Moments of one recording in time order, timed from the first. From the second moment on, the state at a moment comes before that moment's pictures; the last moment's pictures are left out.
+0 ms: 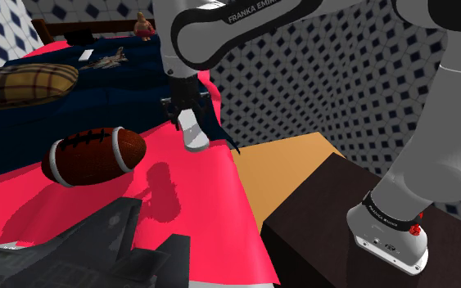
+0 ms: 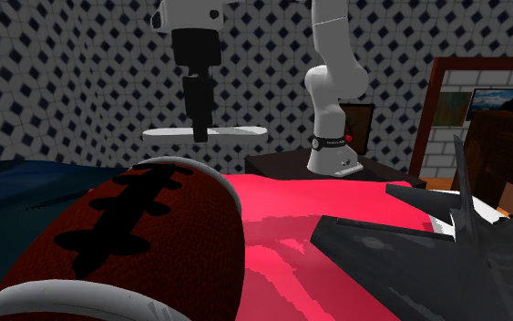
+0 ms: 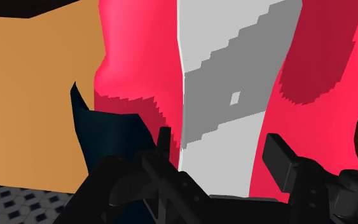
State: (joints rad) arm 0.08 0.24 0.47 -1.78 -0.10 2.00 0.95
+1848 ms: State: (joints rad) arm 0.15 0.10 0.54 -1.66 -0.04 1.76 1.06
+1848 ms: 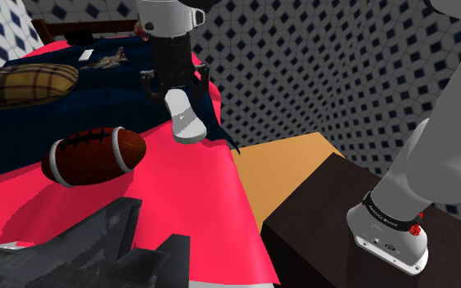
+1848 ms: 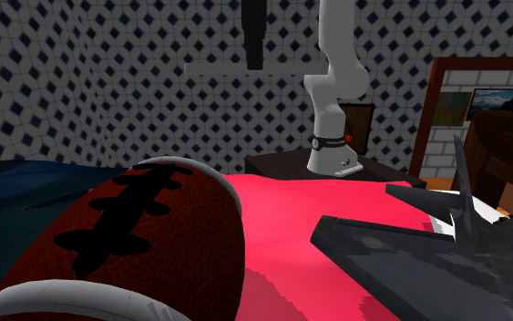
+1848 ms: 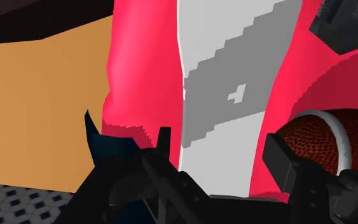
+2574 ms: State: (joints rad) arm 0.26 0.03 0.65 -1.75 0.00 1.78 1.28
